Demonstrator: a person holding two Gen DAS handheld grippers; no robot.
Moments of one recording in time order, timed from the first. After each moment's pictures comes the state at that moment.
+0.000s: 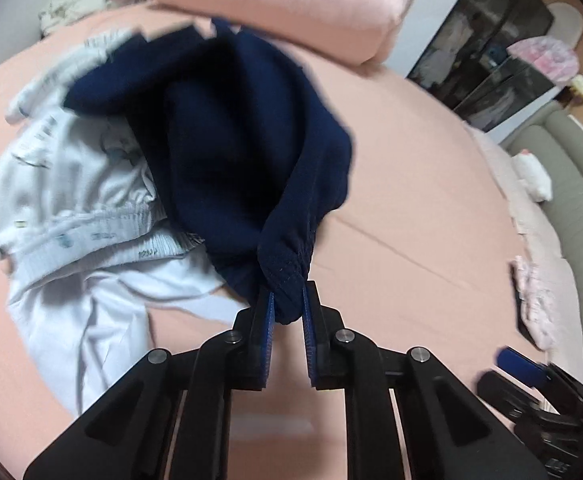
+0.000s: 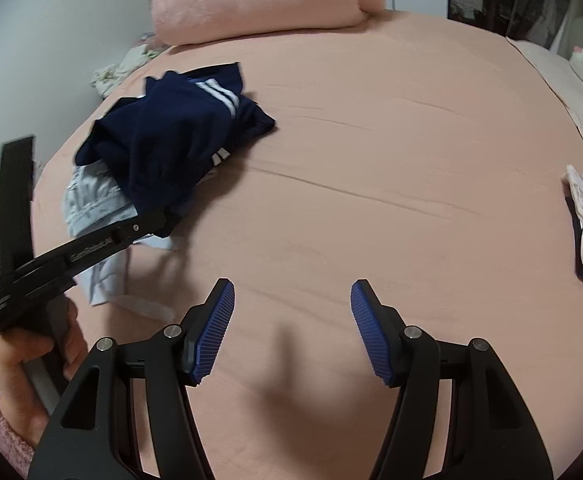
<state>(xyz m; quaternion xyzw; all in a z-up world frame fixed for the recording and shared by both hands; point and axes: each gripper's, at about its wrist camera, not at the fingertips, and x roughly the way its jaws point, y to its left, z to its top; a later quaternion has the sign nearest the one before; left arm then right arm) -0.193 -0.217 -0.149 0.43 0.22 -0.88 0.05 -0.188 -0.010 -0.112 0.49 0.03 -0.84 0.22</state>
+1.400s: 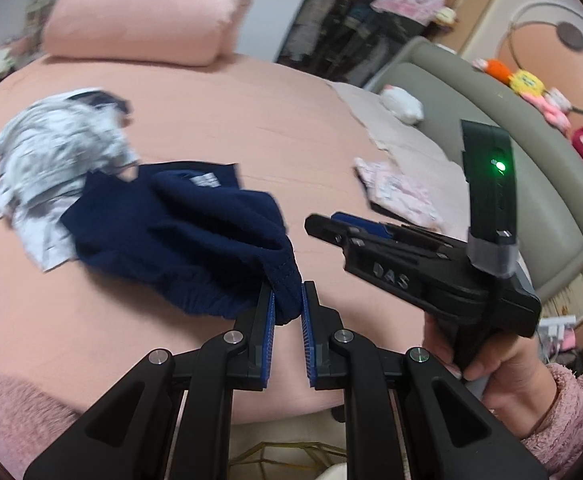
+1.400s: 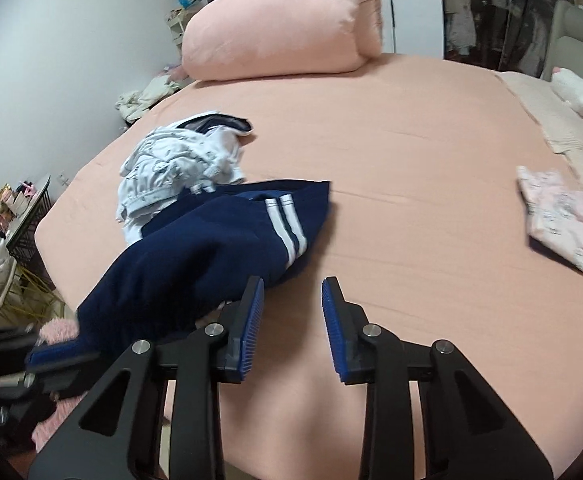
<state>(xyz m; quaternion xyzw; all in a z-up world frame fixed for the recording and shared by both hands) -0.015 -0.080 -0.060 0.41 0.15 -0.89 -0.16 -0.098 0.036 -0.062 0.43 0.02 -0.87 0.25</state>
